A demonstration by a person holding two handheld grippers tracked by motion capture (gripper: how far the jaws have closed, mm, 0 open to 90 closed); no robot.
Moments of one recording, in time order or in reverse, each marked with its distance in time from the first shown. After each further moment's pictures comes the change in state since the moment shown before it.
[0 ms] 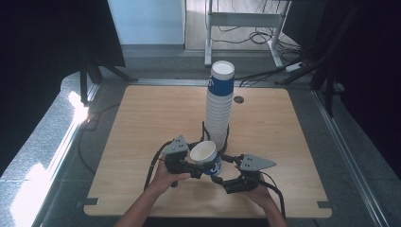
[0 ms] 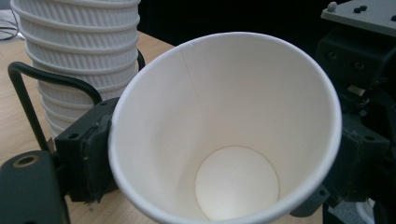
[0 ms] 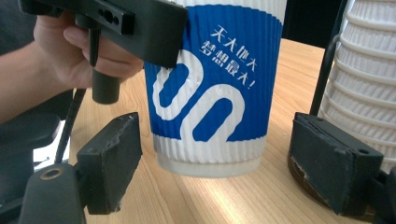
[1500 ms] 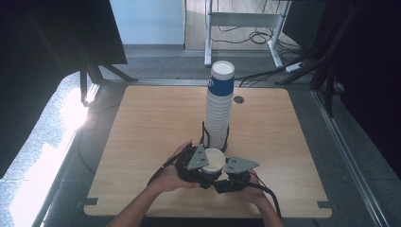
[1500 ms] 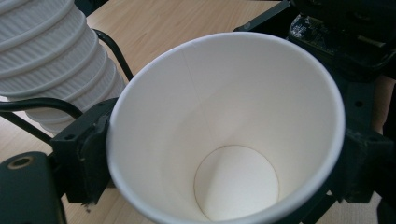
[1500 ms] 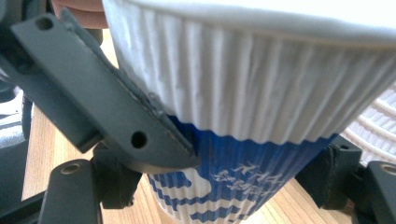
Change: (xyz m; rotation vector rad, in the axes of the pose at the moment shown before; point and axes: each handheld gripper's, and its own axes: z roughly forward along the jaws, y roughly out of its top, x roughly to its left) left arm -0.031 0.007 0.023 0.248 0.103 0.367; right arm 0.009 -0.001 0.028 0.151 -0.047 -0.125
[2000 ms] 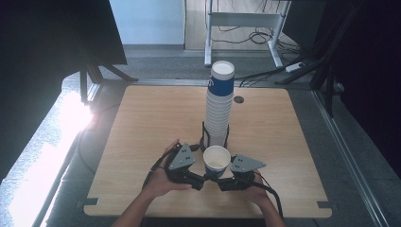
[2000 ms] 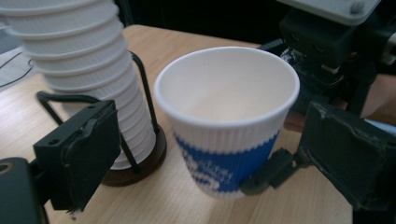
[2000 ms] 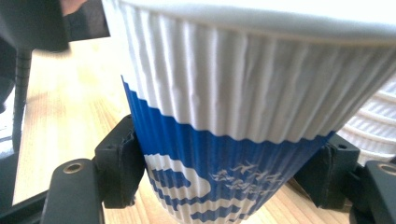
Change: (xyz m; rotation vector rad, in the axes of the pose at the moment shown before) left arm 0.002 -0.011 -0.038 -0.166 0.016 -0.165; right arm -0.007 -0.003 -0.012 -0.048 -0.047 0.027
